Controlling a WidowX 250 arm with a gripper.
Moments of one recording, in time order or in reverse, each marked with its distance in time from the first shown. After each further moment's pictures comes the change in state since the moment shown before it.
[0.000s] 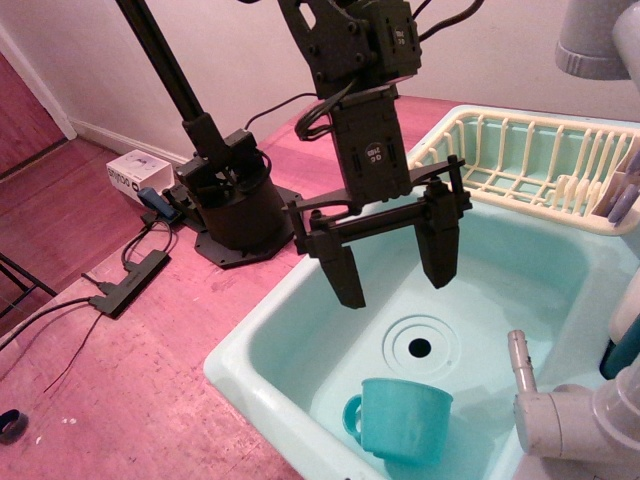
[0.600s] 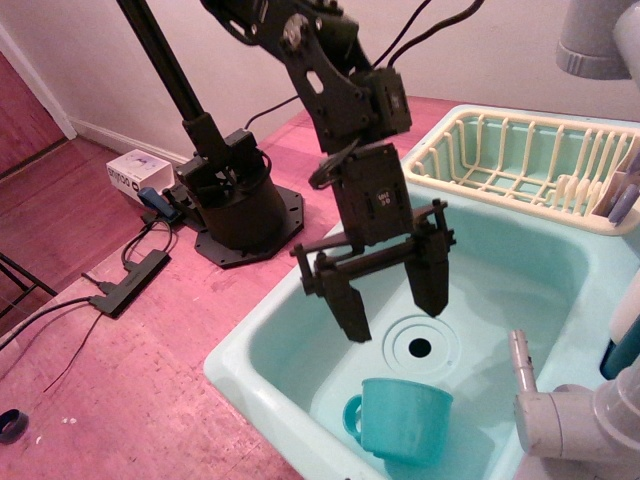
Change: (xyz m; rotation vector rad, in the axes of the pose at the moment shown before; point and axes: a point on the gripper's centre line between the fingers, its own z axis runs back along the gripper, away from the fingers) arm -0.011 -0.009 -0.029 -0.002 -0.107 0.249
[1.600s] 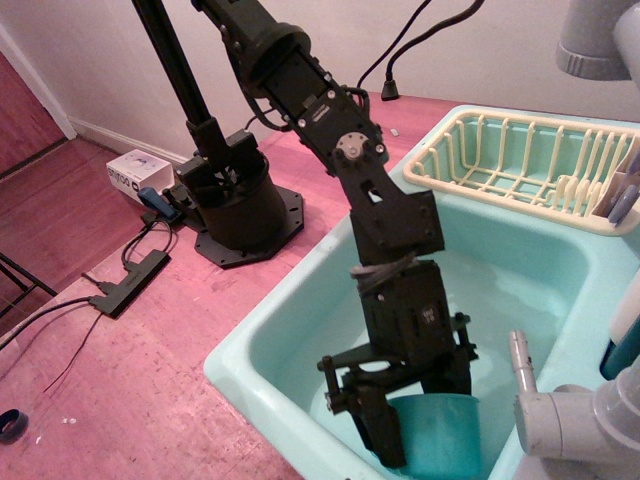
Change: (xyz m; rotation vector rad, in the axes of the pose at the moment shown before) arm 0.026 -0.013 -0.065 -0.111 -0.124 0.143
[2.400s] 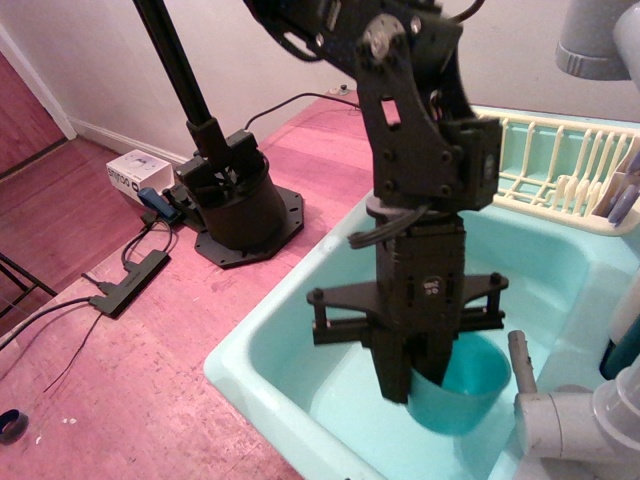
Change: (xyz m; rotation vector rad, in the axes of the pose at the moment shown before) arm 0.011 -0.006 0.041 -0.072 0.404 -0.379
